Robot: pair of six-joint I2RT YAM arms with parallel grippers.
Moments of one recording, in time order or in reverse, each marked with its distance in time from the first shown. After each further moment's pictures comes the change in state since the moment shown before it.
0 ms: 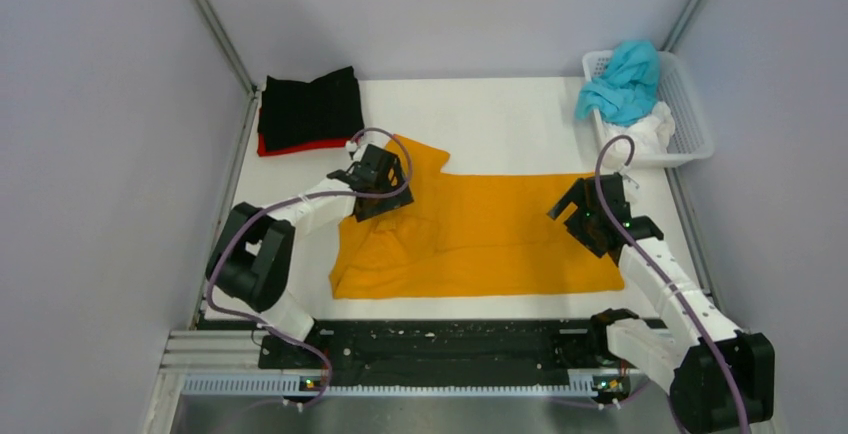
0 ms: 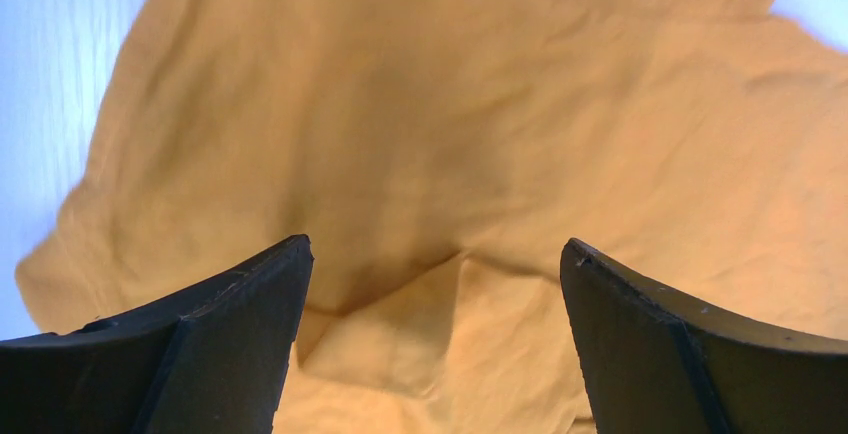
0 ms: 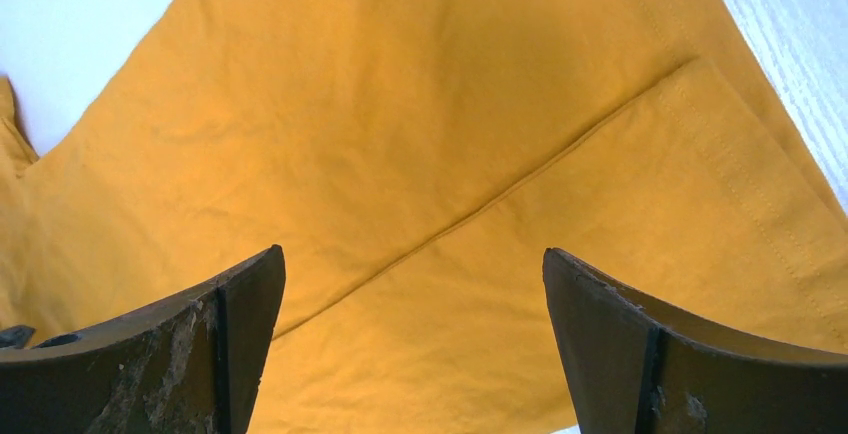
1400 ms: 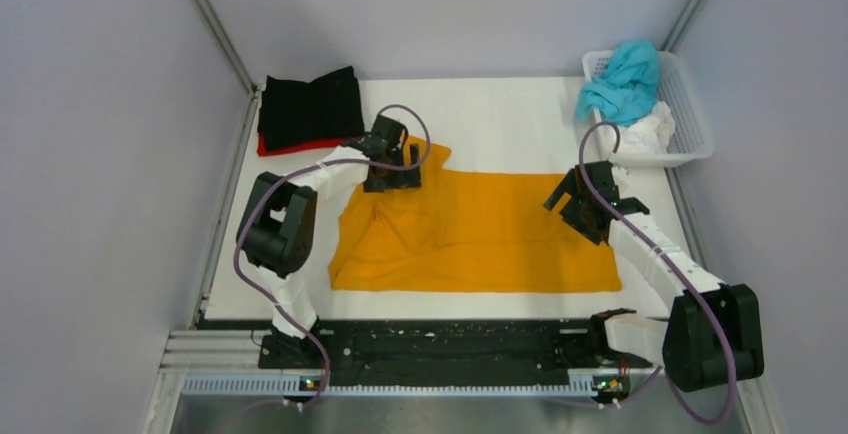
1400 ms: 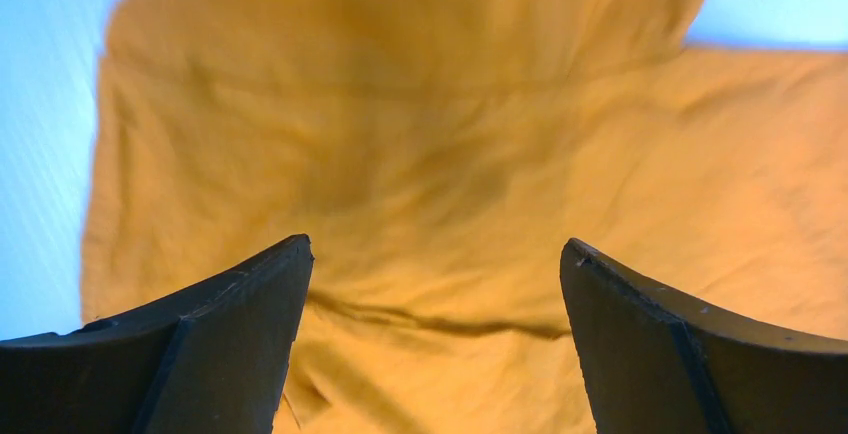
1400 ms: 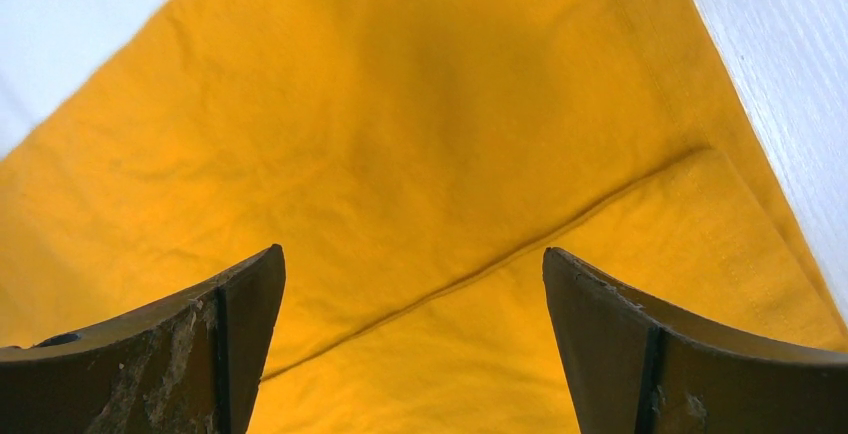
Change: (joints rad) left arm 0.055 0.248 0.309 -0.093 0.133 0.302; right arm -0.001 0.197 0.062 0.082 0.047 -0.063
